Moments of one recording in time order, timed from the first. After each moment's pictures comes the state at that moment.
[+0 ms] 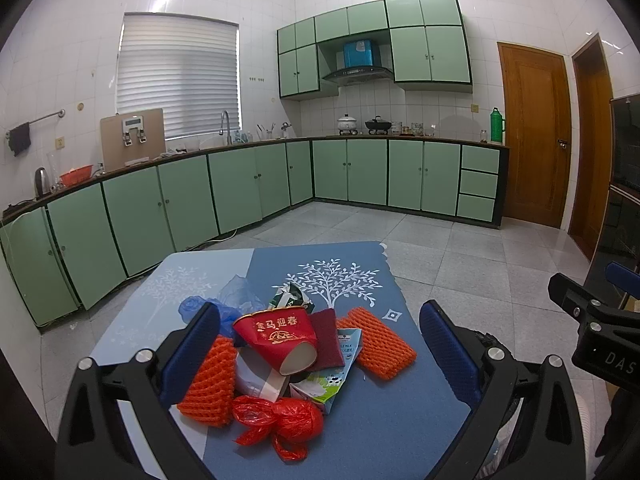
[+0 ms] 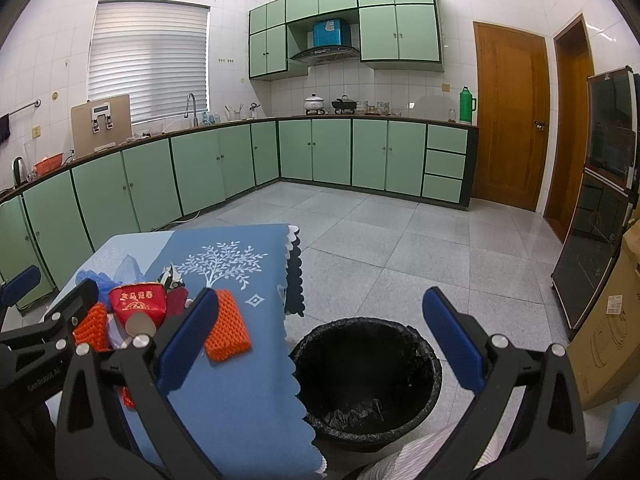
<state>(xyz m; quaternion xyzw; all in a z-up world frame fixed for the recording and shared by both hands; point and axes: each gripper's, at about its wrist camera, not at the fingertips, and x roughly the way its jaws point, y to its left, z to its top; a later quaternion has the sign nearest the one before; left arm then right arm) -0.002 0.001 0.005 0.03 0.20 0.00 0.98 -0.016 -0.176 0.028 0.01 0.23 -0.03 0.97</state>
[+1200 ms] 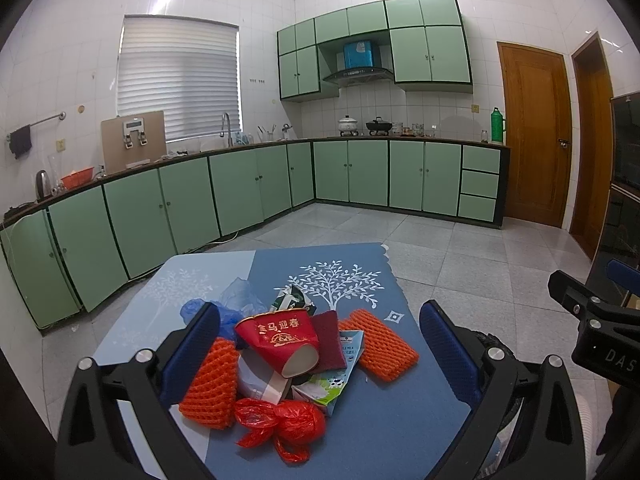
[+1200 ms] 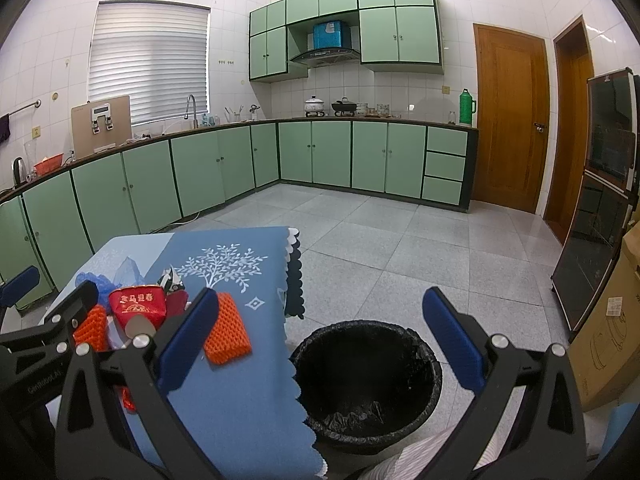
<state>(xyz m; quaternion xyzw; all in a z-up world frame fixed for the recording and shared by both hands) -0.001 0.004 0.007 0.03 0.20 0.00 0.98 -0.014 -0.175 0.032 0.01 0.22 -0.03 0.97</state>
